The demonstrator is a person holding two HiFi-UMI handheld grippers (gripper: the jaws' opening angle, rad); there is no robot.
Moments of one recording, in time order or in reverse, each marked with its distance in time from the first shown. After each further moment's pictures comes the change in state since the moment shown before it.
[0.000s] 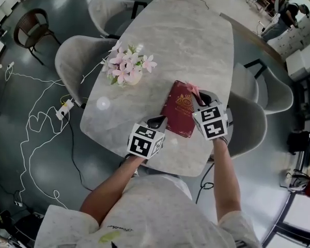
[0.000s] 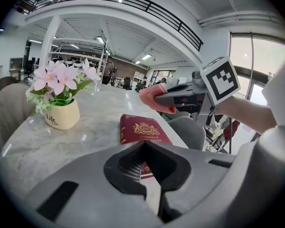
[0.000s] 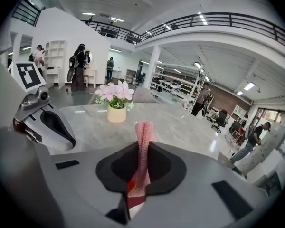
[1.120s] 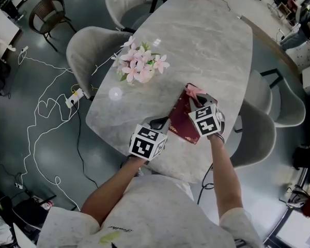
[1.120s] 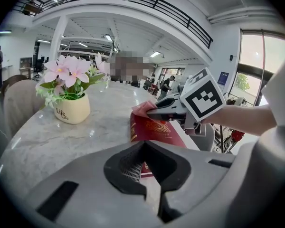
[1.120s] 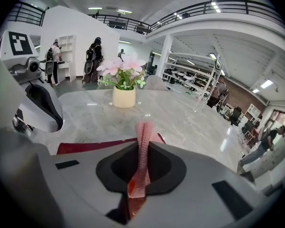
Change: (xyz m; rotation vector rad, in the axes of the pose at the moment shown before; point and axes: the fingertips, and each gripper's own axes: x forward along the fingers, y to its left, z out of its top) left arm 0.007 0.025 -0.010 -0.056 0.030 0.099; right arm 0.083 0.027 -0.038 -0.068 0.097 0.143
